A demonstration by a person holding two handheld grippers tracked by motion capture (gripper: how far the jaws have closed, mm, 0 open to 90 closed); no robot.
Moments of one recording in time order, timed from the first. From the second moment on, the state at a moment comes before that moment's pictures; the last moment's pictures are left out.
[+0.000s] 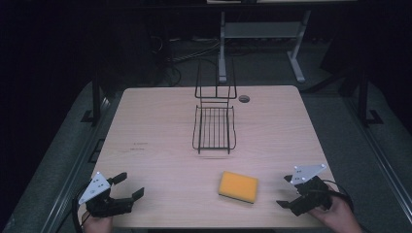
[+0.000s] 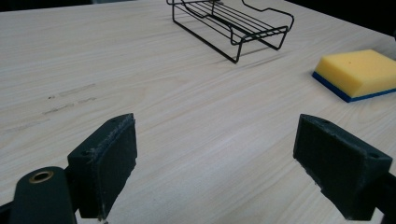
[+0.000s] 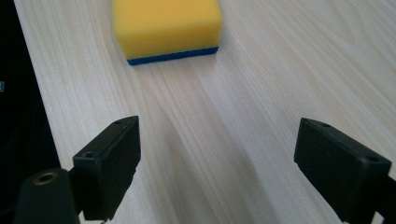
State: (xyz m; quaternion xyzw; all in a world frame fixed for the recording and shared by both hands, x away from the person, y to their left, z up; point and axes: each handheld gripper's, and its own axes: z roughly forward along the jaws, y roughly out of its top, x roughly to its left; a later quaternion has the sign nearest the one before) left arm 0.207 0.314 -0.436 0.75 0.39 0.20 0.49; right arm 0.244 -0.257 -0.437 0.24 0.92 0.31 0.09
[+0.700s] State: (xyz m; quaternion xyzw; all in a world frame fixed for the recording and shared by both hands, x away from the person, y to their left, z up) left arm 0.206 0.313 -0.436 0.75 0.39 0.21 0.49; right arm 0.249 -0.239 -0.430 0.22 0.93 0.30 0.08
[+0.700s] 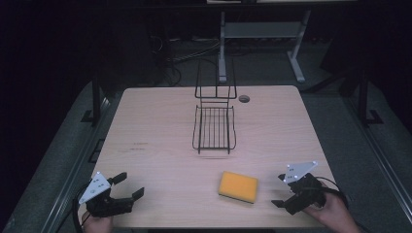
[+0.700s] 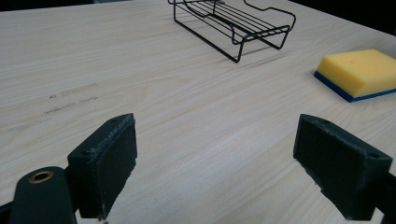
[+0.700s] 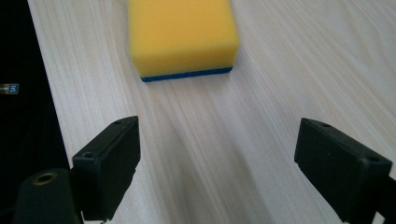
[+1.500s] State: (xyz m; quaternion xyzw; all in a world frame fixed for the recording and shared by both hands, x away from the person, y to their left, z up) left arm 0.205 0.316 -0.435 0.75 0.39 0.21 0.49; right arm 0.257 -0.218 -0.420 0.19 0.94 0.28 0.06
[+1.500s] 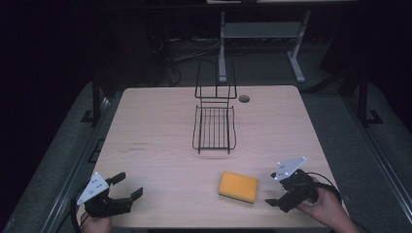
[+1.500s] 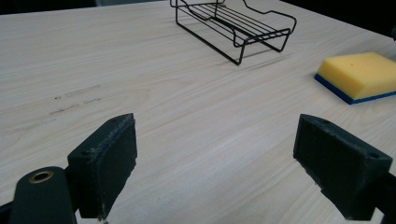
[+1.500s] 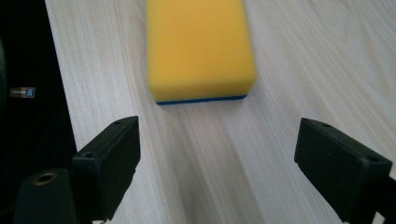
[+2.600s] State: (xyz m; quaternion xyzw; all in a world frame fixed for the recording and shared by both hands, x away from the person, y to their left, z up) left arm 0.204 0.318 -0.434 0.74 0.40 0.21 0.50; right arm 0.276 -0.170 -0.418 0.14 0.95 0.27 0.02
